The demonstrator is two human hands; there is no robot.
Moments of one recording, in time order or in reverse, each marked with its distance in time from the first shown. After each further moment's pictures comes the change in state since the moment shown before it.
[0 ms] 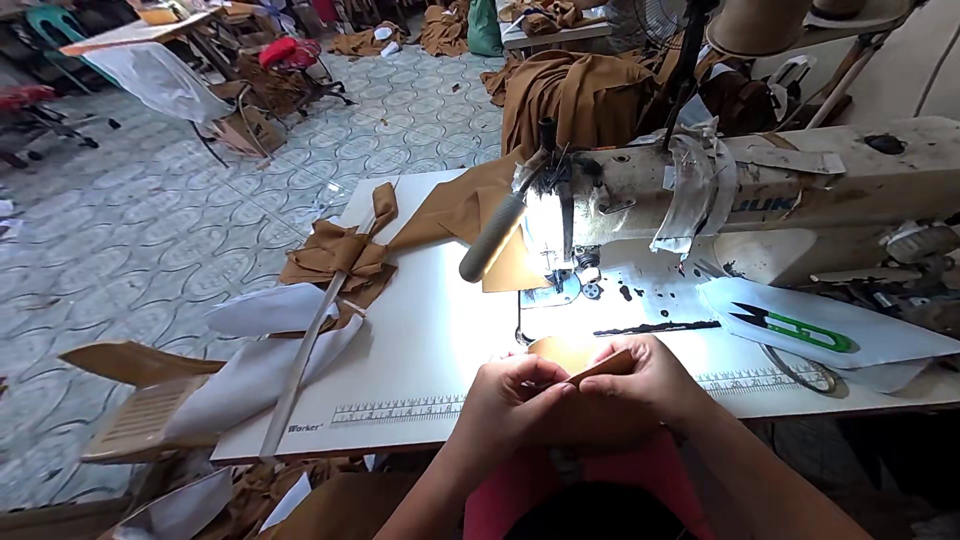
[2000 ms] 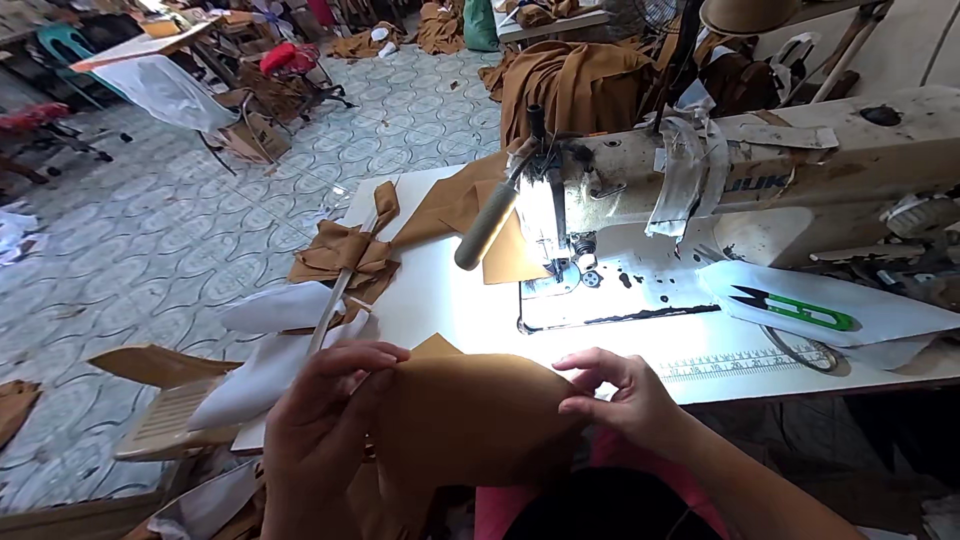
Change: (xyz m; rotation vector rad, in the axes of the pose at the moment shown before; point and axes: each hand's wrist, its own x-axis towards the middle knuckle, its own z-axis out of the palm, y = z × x) left_hand -0.029 -0.003 -0.115 0.065 0.202 0.327; right_hand -0.014 0.031 0.027 -0.117 -0.044 -0.440
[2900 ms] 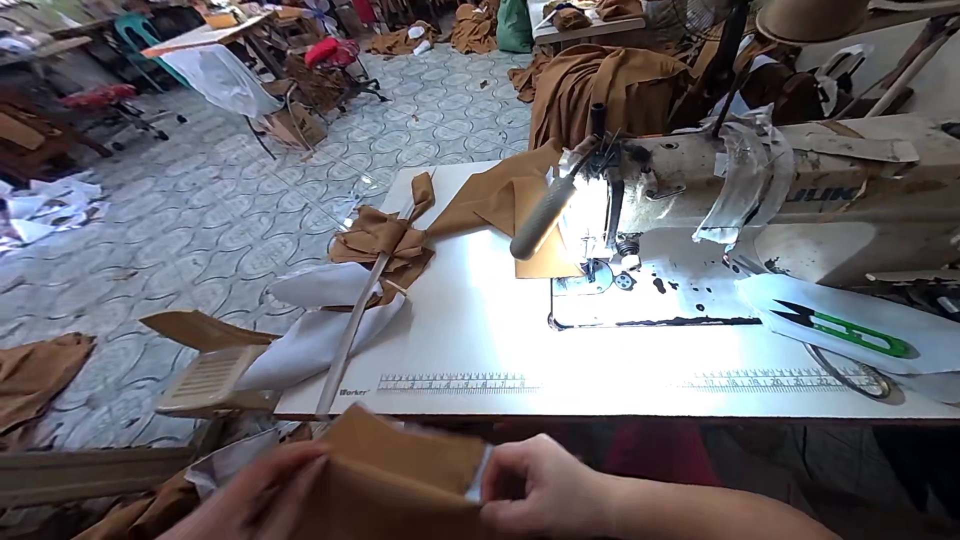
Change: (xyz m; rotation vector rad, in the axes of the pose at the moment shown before) left_hand -0.095 0.059 -0.077 0.714 -0.105 -0.569; right_hand 0.004 0.006 0.106 0.143 -0.510 0.334
